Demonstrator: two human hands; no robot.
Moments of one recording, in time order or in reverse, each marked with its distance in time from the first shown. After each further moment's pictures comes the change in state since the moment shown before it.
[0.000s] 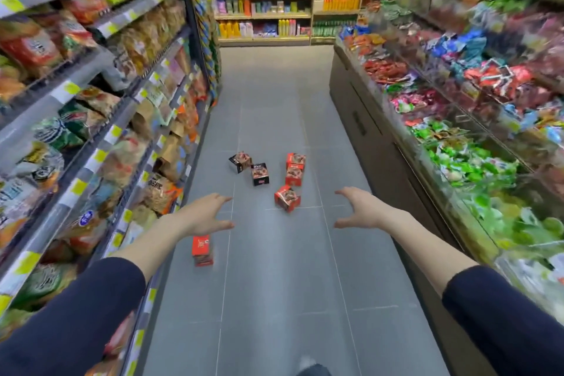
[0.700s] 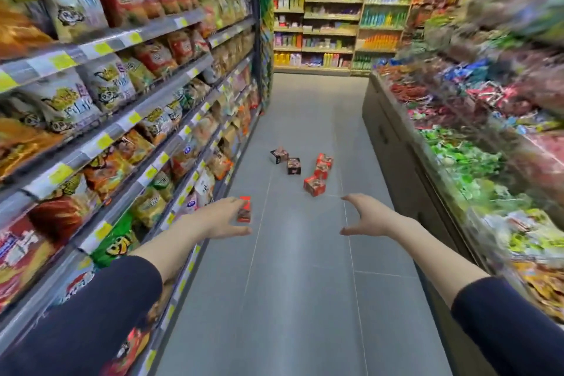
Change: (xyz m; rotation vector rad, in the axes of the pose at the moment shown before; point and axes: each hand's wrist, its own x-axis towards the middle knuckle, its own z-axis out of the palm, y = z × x) left_hand -0.428 0.092 0.139 0.008 0.096 -0.069; right_hand -0.370 -0.087 0.120 -0.096 0.047 -0.169
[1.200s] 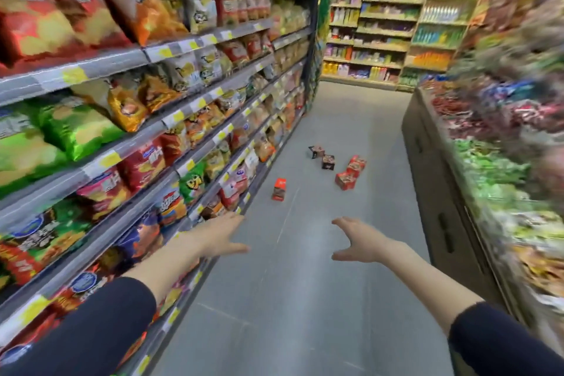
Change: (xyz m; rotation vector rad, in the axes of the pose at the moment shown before) left_hand -0.304 0.032 0.112 -0.066 0.005 -0.191; right_hand -0.240 -0.115 0.096 -0.126 -0.118 -0.210
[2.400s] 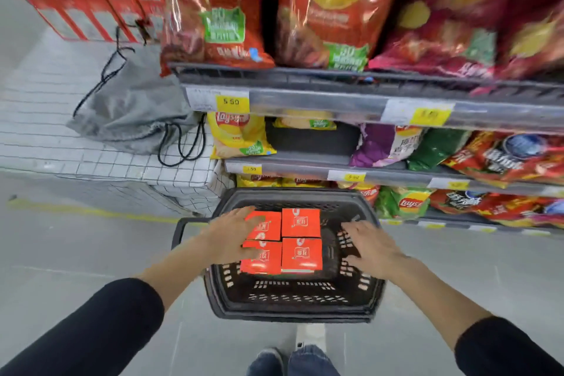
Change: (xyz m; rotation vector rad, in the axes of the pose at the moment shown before) left_hand -0.563 -0.286 0.554 -0.594 -0.083 -1.026; right_hand -0.031 -0.591 0.560 -0.658 -0.554 -1.178
